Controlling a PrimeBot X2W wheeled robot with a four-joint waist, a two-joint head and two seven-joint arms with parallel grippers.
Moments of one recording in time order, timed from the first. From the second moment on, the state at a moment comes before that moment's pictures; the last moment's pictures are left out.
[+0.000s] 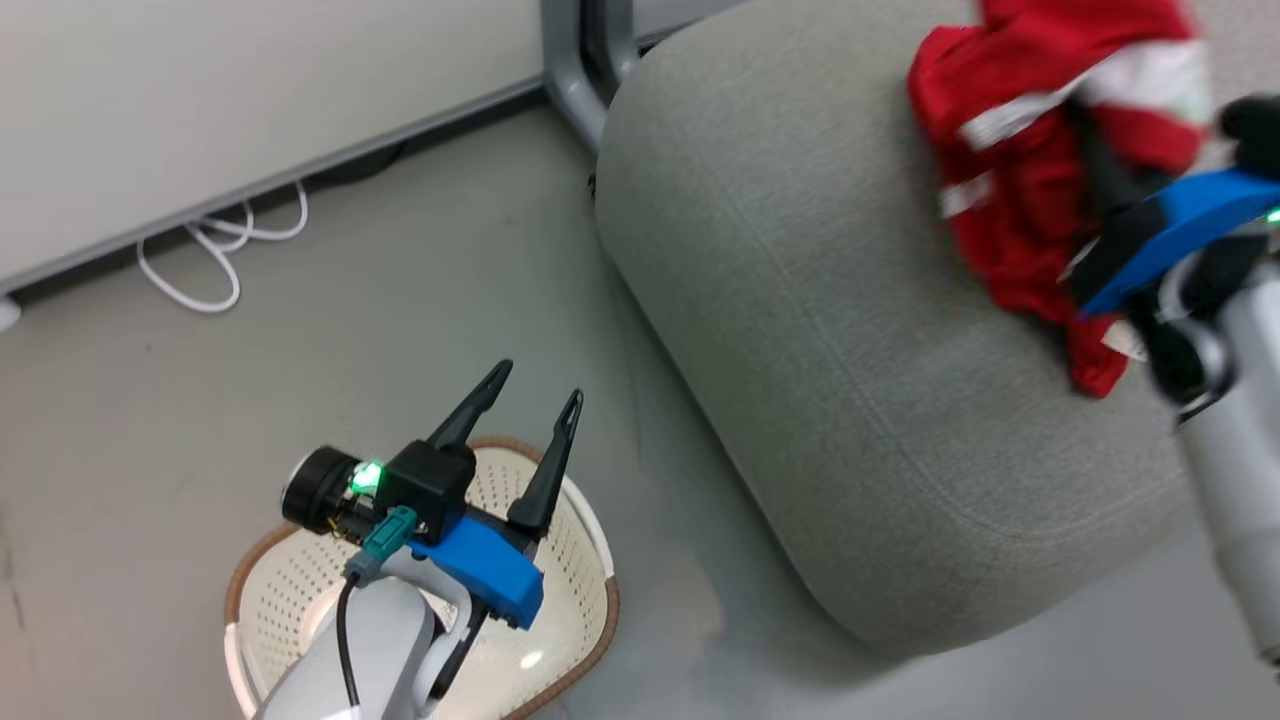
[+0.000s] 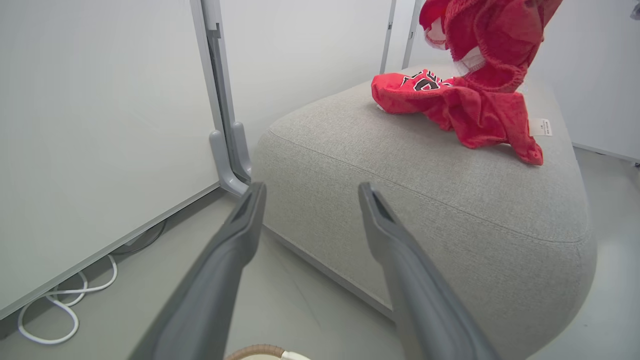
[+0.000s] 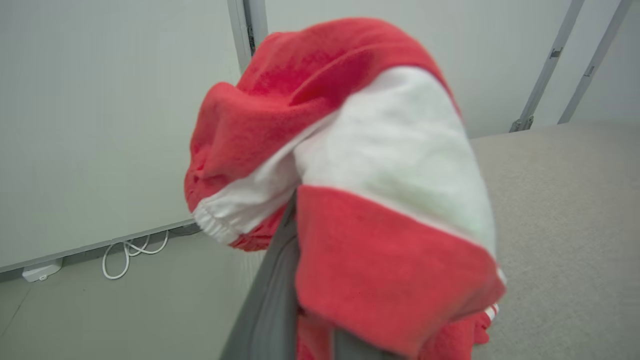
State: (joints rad) left arm -0.39 0.20 -0.53 0.44 -0.29 -0.13 -0.26; right arm -0.81 -0.29 0.17 0.67 0.45 0.13 -0.01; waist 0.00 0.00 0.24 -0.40
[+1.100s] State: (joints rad) left arm -0.56 0.32 -0.55 0.26 -0.24 -0.13 -0.26; right arm -0.96 -0.43 -0.30 0.83 0.43 0.13 -0.10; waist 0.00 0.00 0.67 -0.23
